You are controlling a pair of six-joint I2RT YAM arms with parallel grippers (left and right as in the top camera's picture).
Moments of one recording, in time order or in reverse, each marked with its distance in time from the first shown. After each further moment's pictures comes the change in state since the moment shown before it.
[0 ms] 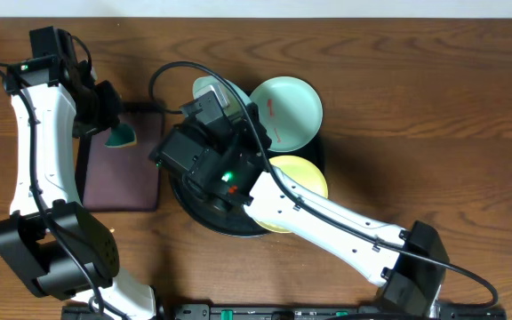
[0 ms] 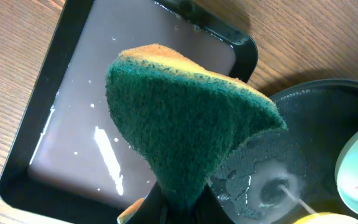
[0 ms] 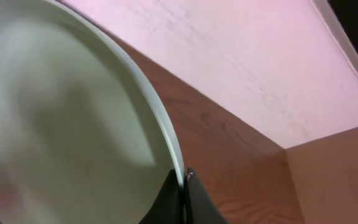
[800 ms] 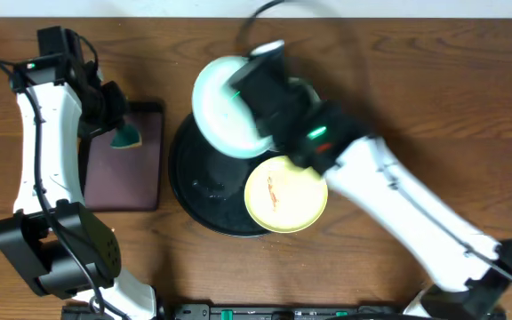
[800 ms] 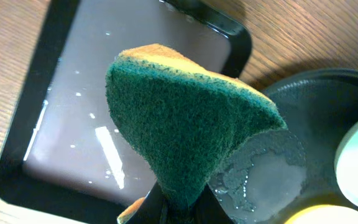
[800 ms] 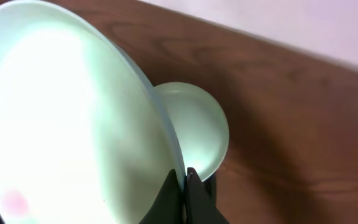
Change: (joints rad) left arm -0.034 0.000 0.000 -0.017 0.000 0.000; right arm -0.287 -0.213 0.001 -0.041 -0.656 0.091
